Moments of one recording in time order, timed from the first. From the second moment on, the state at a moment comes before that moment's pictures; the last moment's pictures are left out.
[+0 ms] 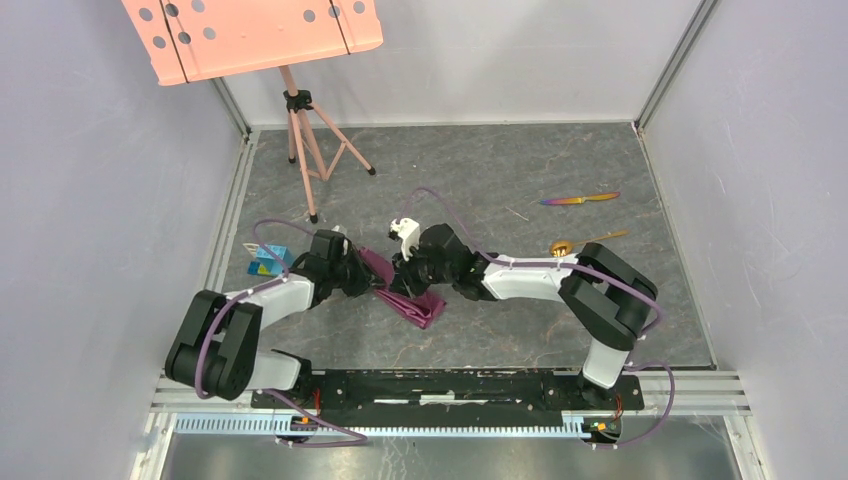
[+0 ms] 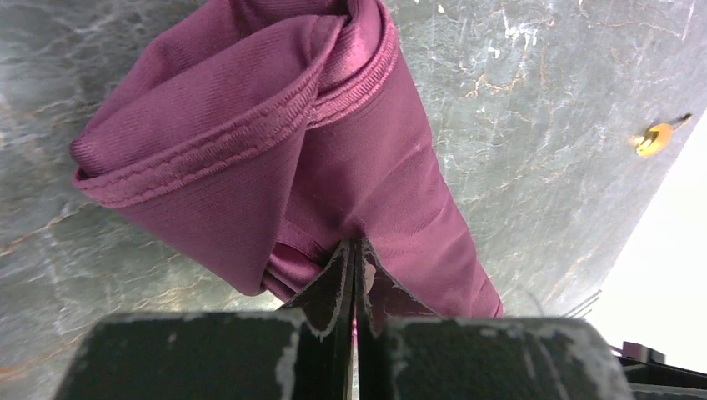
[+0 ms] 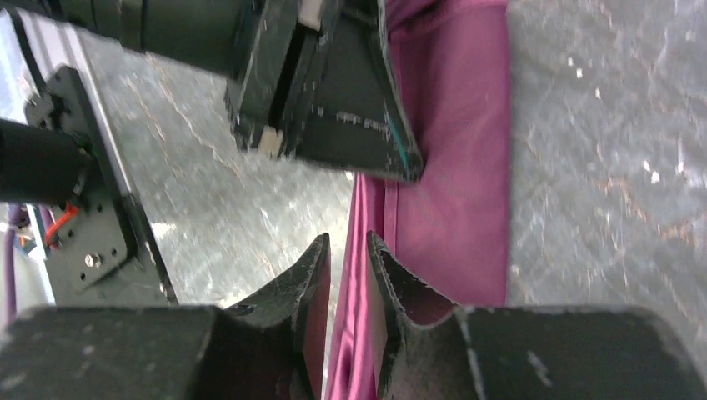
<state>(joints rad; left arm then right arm) -0.30 1.36 0.45 0.04 0.28 -0.85 0.96 1.75 0.93 0.24 -0.27 0.25</state>
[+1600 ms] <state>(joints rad) -0.09 1.20 0.62 -0.38 0.06 -0.74 0.97 2.19 1.32 0.40 -0.31 0.50</state>
